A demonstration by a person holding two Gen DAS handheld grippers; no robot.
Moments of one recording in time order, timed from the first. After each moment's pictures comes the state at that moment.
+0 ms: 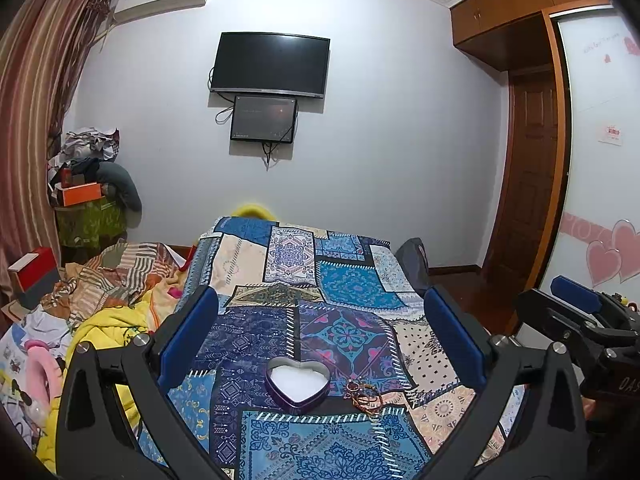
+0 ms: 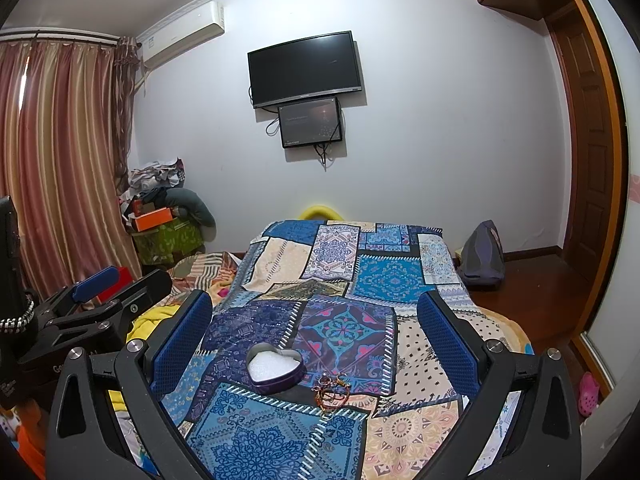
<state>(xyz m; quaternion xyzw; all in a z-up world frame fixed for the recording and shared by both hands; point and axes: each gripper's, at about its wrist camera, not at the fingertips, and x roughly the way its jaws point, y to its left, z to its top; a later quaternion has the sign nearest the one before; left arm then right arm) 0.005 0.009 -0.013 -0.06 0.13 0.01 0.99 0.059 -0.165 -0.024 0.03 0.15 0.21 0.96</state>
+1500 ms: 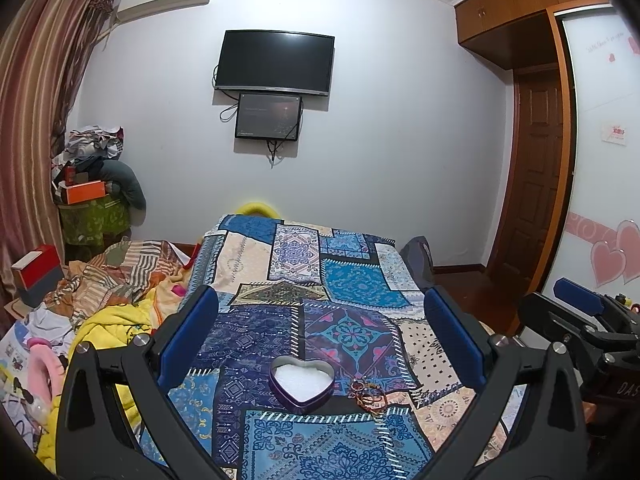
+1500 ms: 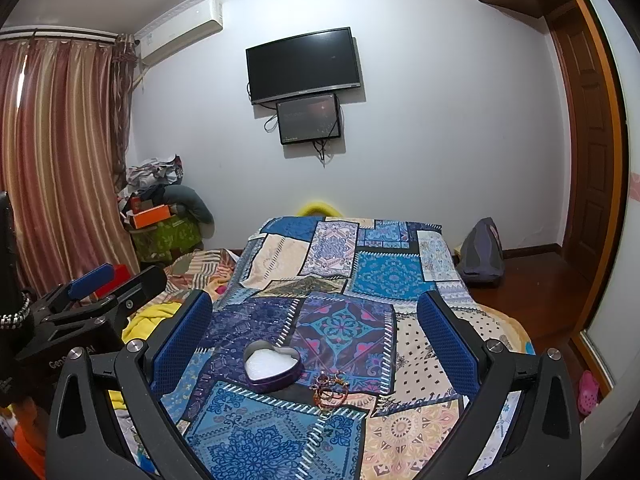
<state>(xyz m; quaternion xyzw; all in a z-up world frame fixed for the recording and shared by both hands) 0.011 0.009 -0.009 -0.06 0.13 0.02 0.99 0.064 -0.163 -0.034 0.03 0.16 0.21 0.96</state>
